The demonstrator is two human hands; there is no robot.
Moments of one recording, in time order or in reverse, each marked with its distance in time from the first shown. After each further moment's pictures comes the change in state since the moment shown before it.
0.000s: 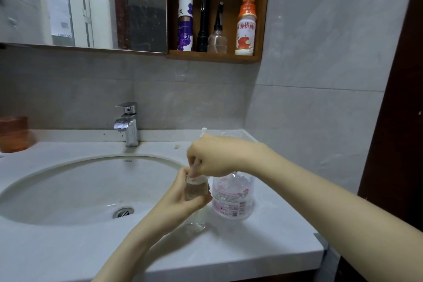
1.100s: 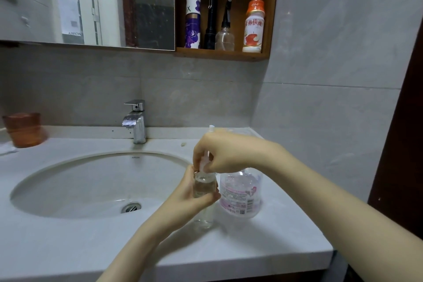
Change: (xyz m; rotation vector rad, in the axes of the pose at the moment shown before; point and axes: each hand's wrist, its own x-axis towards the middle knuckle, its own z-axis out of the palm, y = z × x) left_hand -0.001 0.009 0.006 -0.059 -0.002 -0.026; right_hand -0.010 -0.001 -0.004 0.131 0.110 -0.026
